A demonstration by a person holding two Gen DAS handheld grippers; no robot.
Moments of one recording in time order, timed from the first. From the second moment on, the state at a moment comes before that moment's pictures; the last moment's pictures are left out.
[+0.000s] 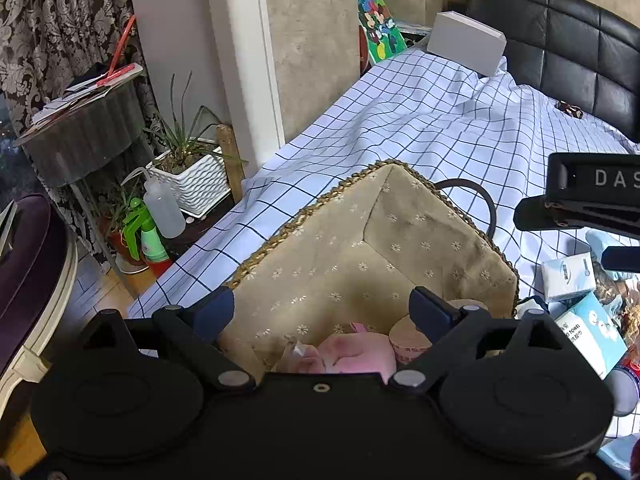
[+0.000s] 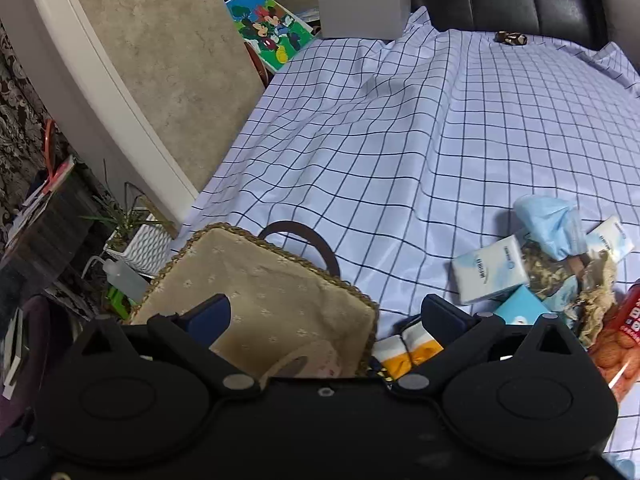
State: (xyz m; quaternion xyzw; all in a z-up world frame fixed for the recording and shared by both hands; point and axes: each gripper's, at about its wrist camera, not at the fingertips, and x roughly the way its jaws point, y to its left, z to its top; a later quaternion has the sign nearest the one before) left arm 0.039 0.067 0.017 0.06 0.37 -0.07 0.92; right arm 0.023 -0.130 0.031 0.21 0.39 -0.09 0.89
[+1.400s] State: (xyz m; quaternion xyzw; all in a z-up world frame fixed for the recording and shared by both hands) left arm -0.004 -0.024 0.005 0.14 0.38 -0.16 0.90; right arm -0.079 -0.220 0.020 0.16 0.42 -0.20 0.87
